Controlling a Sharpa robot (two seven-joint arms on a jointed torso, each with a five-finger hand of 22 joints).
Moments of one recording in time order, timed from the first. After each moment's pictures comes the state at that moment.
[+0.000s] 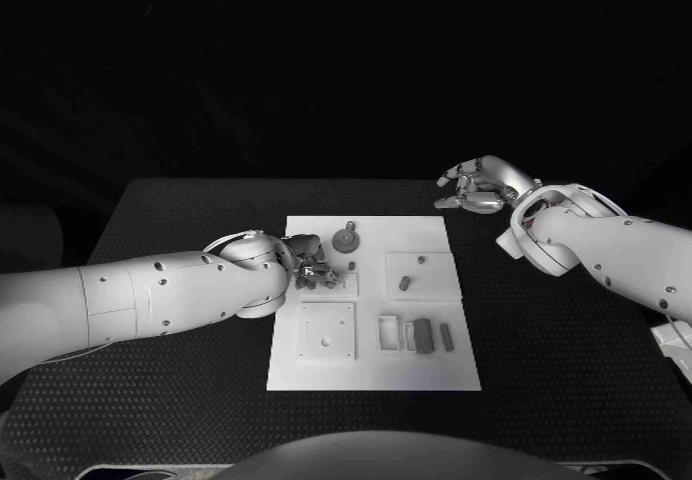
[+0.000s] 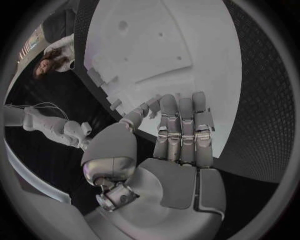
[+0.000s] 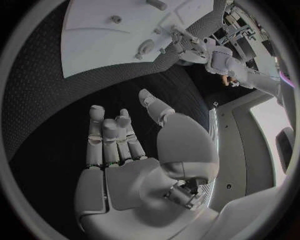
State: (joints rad) left arm 1.21 -0.69 -0.23 1.42 -1.24 -0.20 -0.45; left_hand 0.82 -0.05 0.50 -0.18 0.19 1.09 0.07 0.21 0.83 1.24 -0.04 0.73 0.59 0.99 -0.03 1.02 0.62 0.04 1.16 -0.13 0.22 1.31; right arm 1.22 -0.71 -0.05 1.20 -1.07 -0.38 0.11; right_hand 1.07 -0.11 0.53 -0.27 0.05 0.78 0.19 0.23 0.47 0.84 0.09 1.28 0.99 0.92 -0.01 1.57 0.83 0.25 0.93 0.07 0.94 1.31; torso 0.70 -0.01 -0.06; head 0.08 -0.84
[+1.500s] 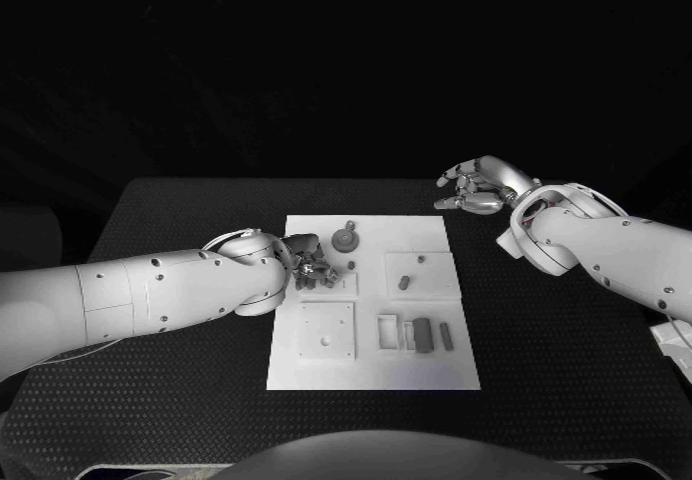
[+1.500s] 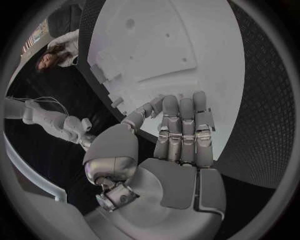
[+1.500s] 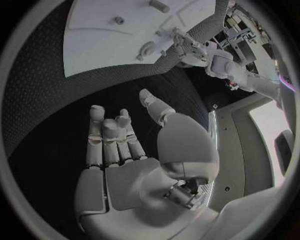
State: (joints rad) left arm 1.21 -0.70 -0.23 1.43 -1.19 -0.20 -0.44; left_hand 0.83 0.01 0.51 -0.26 0.35 1.08 0.08 0.18 0.78 1.22 -0.02 0.77 0.60 0.98 -0.03 1.04 0.61 0.03 1.16 -0.13 0.22 1.31; right arm 1.22 -0.71 -0.05 1.19 -1.10 -0.38 0.11; right_hand 1.06 -0.11 0.53 -0.27 0.05 0.78 0.19 0.23 0.47 0.84 0.09 1.28 0.99 0.92 -0.01 1.57 0.83 0.25 0.93 0.07 0.94 1.31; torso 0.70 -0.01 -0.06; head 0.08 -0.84
